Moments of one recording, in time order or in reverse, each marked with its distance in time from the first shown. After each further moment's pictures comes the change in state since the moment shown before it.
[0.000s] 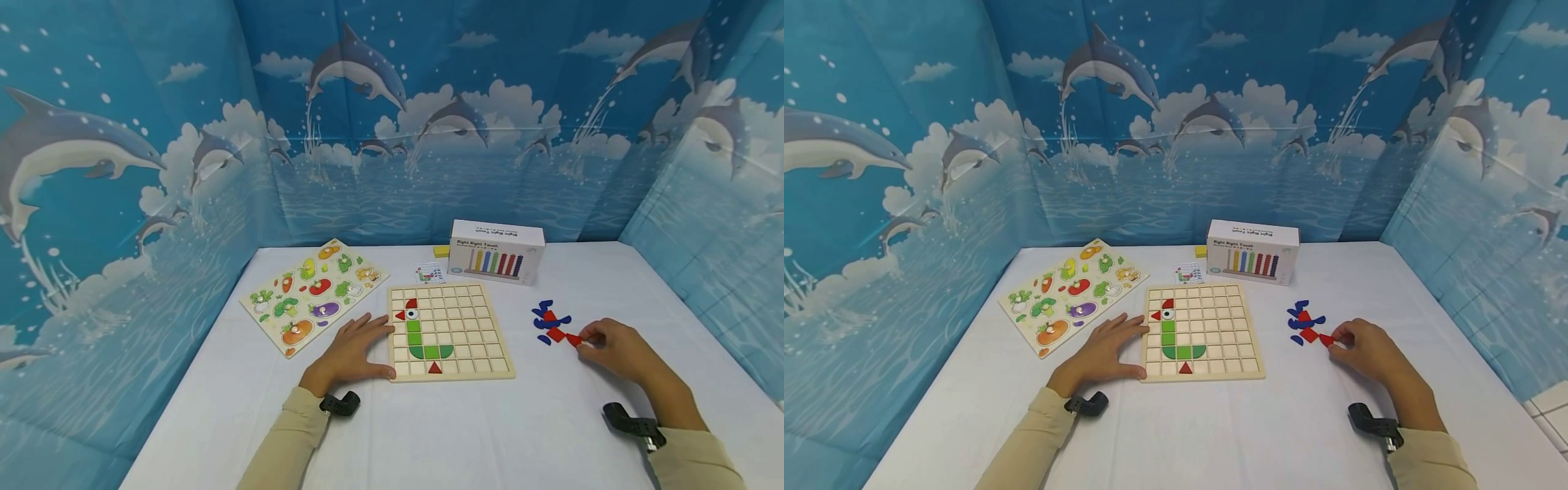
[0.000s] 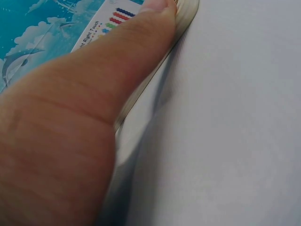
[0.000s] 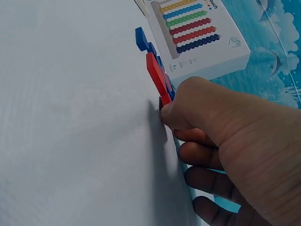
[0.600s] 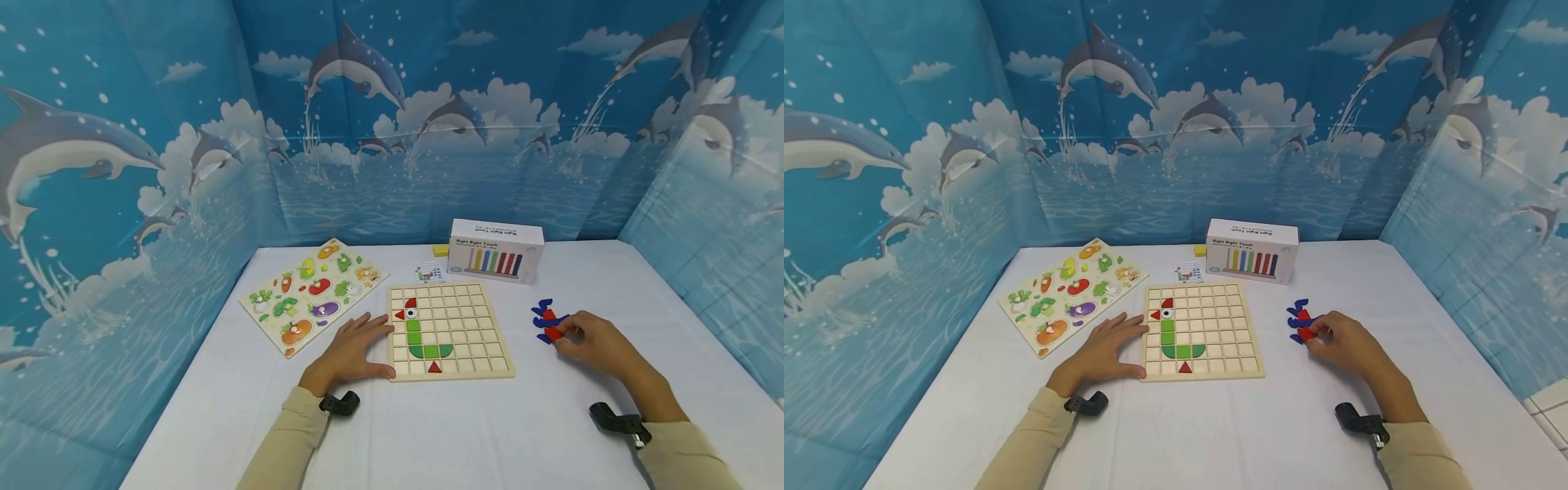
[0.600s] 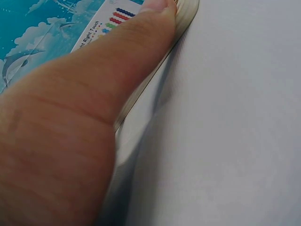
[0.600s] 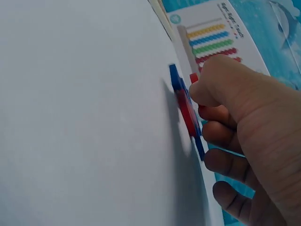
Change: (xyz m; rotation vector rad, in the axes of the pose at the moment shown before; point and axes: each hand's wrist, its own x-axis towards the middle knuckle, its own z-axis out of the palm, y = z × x) left_hand 0.000 0.001 -0.001 -0.004 -0.002 -0.001; right_hand 0.008 -0.025 0.013 0.000 0.017 -0.130
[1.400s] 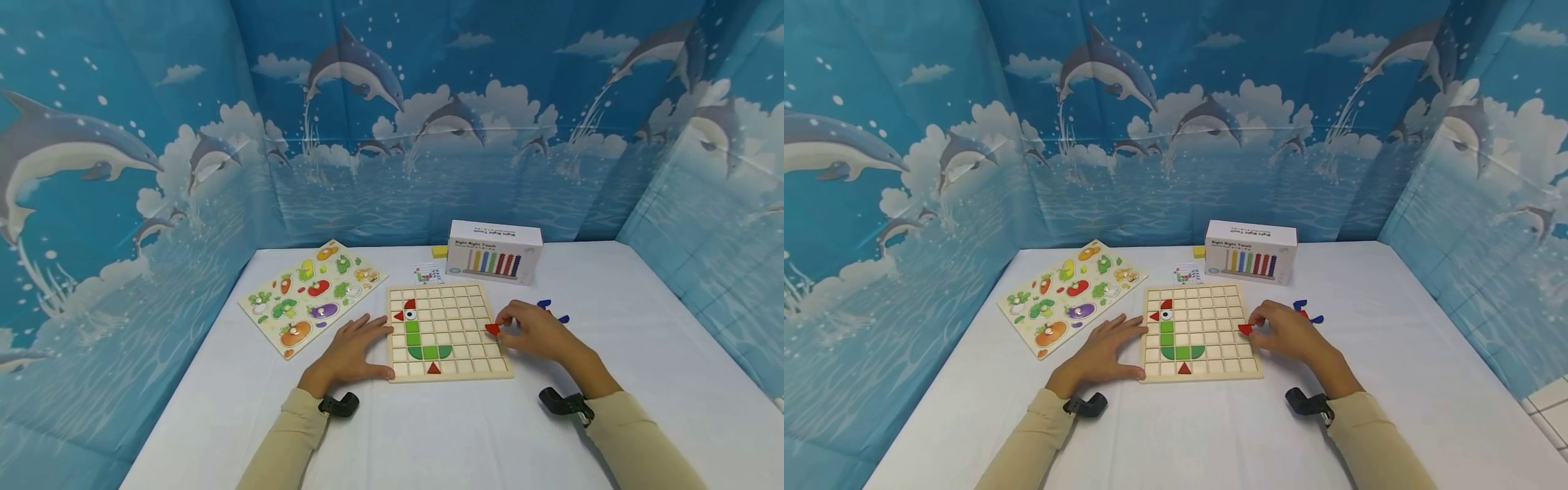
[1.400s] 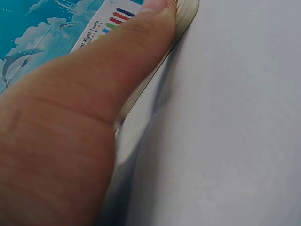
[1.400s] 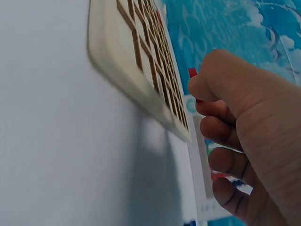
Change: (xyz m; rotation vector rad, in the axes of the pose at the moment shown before) left_hand 0.000 -0.002 0.002 0.000 0.003 0.002; right_hand 0.044 -0.076 0.025 -0.001 -0.078 -0.255
